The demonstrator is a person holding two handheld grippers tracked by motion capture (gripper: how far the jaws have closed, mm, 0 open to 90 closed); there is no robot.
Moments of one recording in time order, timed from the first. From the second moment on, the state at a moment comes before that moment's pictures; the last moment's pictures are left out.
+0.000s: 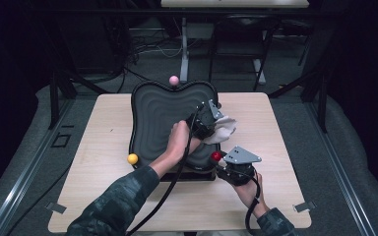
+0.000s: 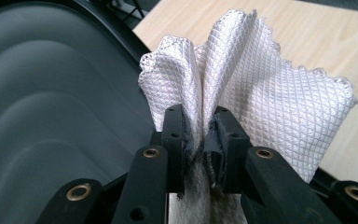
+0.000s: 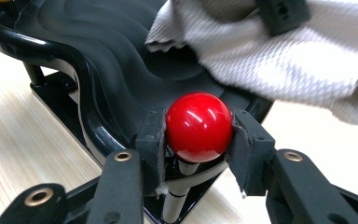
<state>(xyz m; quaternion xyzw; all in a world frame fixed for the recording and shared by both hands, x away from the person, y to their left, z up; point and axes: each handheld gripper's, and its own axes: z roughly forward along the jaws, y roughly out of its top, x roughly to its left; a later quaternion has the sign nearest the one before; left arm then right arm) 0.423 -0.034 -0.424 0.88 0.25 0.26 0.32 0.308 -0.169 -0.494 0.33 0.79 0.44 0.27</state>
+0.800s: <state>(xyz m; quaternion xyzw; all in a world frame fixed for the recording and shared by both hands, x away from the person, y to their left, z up) 0.463 -0.044 -0.403 0.85 0.31 0.28 0.32 0.308 -0.169 -0.494 0.33 0.79 0.44 0.27</state>
